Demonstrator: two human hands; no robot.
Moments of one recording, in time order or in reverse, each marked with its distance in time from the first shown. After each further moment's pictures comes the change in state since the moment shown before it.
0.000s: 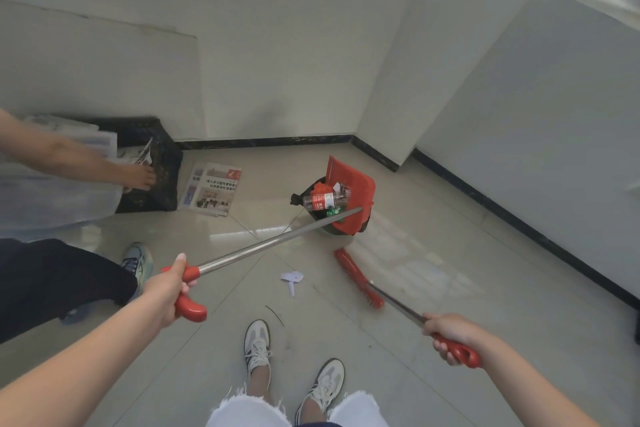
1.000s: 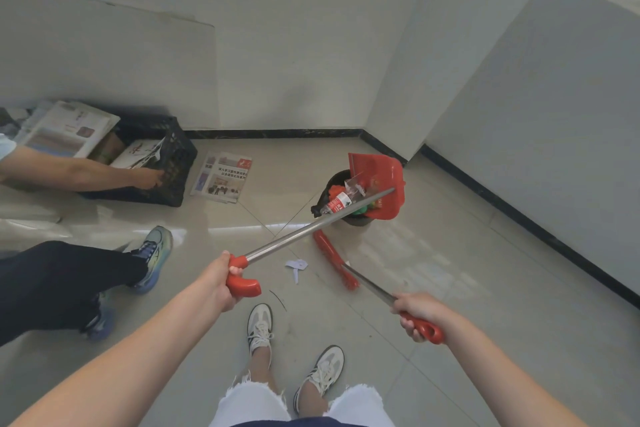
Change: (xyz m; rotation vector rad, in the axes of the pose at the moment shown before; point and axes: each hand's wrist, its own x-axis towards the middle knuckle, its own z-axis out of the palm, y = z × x) left_hand -0.085 -0.044 0.042 -0.329 -0.163 -0.377; right_hand 0.002 0.002 0.041 0.023 -0.091 -0.098
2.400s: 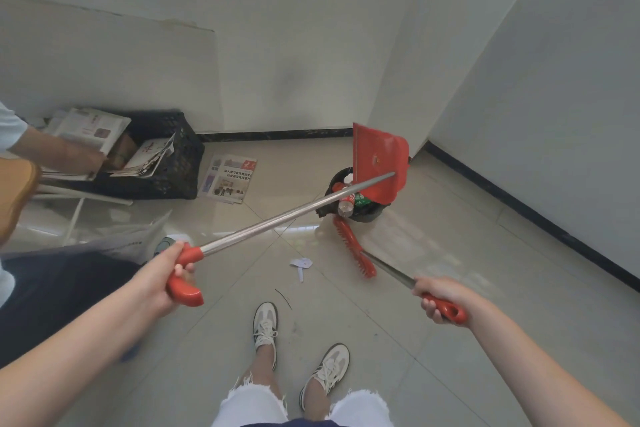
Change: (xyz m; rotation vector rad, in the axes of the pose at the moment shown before) left_hand -0.024 0.026 -0.066 0.044 -0.148 0.257; right_hand -0.011 0.007 -0.049 0.107 0.042 -0.005
